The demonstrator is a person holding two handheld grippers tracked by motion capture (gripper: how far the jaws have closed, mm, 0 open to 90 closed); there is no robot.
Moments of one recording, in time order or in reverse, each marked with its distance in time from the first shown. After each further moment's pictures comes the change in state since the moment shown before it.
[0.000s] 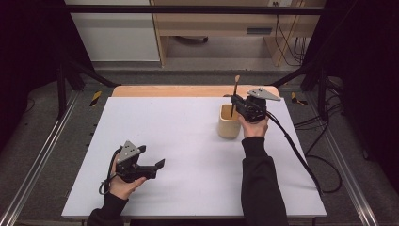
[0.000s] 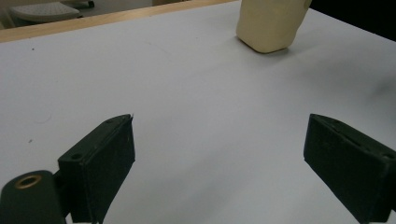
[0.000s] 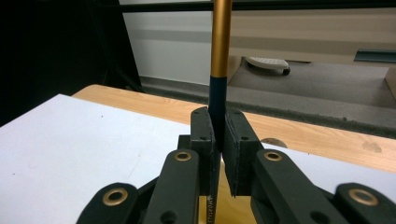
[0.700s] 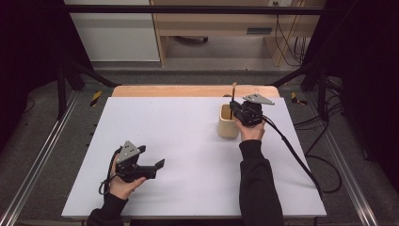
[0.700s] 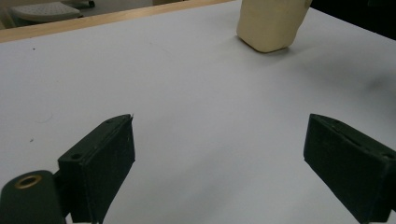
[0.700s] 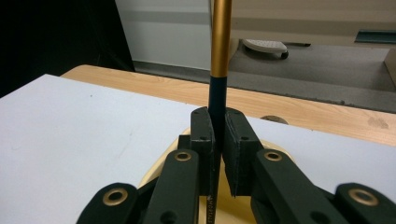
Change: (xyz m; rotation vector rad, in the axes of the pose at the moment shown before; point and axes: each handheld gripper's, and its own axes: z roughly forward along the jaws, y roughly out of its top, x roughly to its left) left arm 0.000 0.000 0.000 0.002 0.002 0.002; right arm -0.002 -0.023 0.014 0.057 -0.019 -0.002
